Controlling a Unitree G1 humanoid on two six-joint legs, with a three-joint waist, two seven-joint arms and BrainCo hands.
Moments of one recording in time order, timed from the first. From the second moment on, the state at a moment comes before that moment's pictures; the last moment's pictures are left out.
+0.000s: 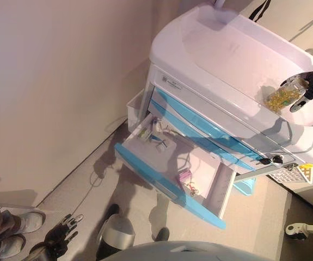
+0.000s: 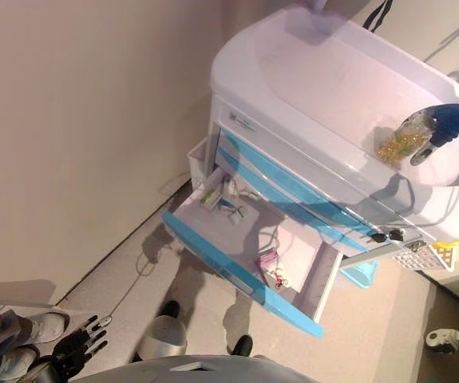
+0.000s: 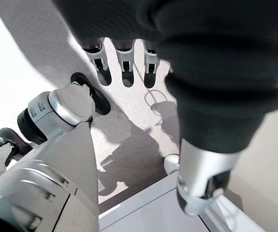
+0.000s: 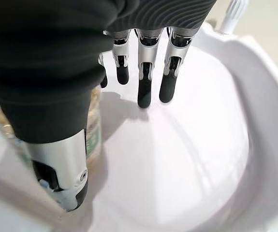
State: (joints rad) left arm 0.31 0.52 0.02 0.69 -0.80 0.13 -0.20; right arm -1.10 -1.29 0.76 0.78 -0.09 -0.04 0.65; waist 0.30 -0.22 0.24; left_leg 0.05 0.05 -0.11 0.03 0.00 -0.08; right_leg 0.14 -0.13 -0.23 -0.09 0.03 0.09
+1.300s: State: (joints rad) left arm 0.35 0.52 -0.08 0.59 -0.68 0.05 -0.30; right arm -1.55 -1.63 0.95 0.30 0.19 0.04 0.07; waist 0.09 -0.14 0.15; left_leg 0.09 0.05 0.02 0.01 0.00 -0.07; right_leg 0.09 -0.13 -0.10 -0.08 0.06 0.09
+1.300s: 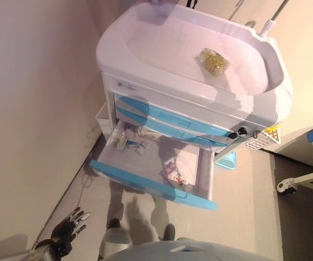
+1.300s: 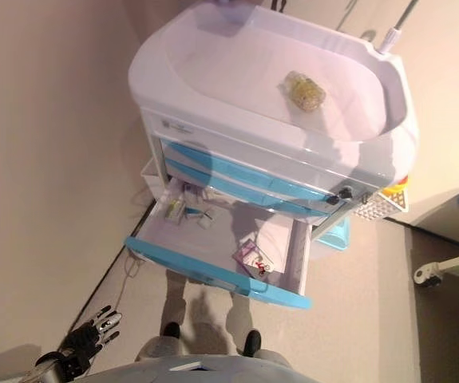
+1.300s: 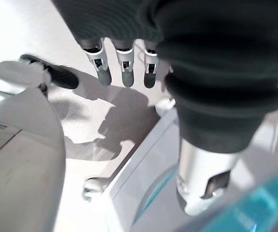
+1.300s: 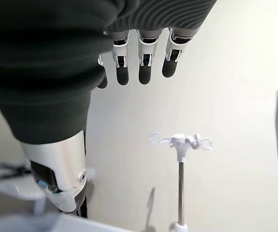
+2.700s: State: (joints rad) left arm -0.23 0.71 -0.55 0.70 0.05 0.01 -0.11; right arm 0.23 -0.76 0.18 0.30 0.71 0.19 1.03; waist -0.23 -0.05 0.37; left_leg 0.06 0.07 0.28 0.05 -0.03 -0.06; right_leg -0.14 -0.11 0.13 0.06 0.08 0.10
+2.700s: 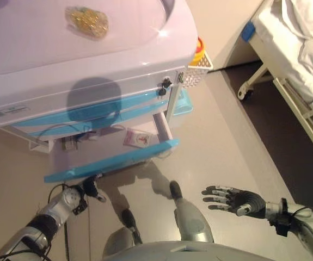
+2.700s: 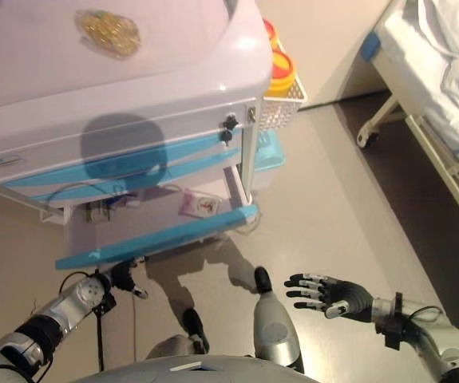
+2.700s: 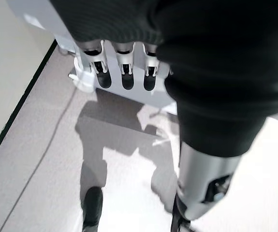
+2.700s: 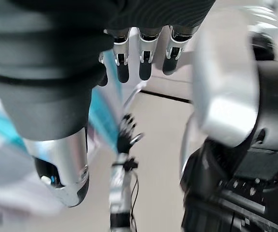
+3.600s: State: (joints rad) left arm -0.73 0.83 -0.48 1.02 -0.22 0.06 -0.22; right arm 0.16 -0.58 0.20 0.69 0.84 -0.07 0.87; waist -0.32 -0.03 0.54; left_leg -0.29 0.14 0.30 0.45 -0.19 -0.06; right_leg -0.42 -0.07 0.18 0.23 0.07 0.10
